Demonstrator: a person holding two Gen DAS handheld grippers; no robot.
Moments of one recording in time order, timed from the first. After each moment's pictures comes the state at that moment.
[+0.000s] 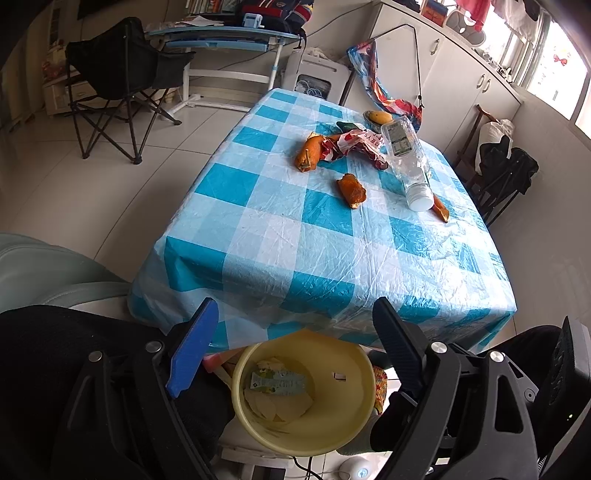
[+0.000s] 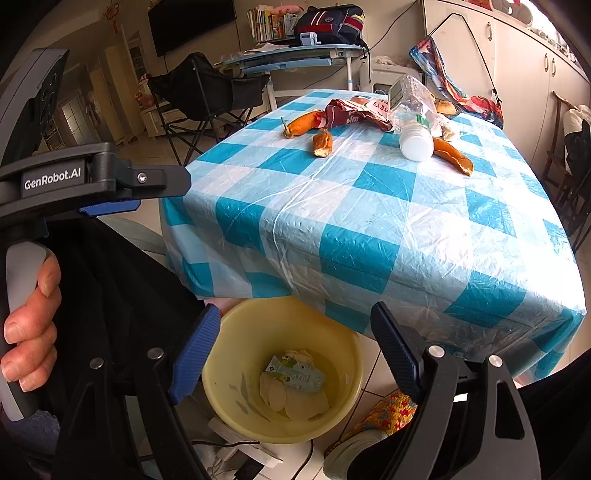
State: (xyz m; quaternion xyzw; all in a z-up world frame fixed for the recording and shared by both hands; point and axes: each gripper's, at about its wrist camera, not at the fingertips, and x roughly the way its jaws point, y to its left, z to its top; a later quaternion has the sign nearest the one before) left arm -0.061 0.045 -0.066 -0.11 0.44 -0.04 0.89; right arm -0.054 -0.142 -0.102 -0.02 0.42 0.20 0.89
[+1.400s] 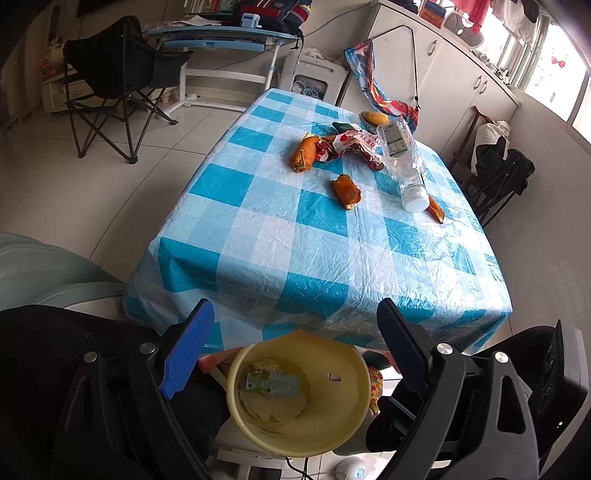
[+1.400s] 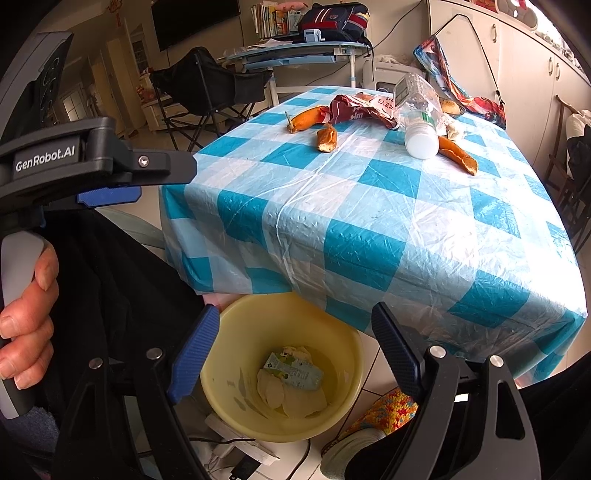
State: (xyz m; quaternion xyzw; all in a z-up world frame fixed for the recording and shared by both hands) left arm -0.058 0.040 -0.064 -0.11 0.44 -0.04 0.89; right arm -0.054 -0.138 -0.106 -0.03 0.42 0.20 0.89
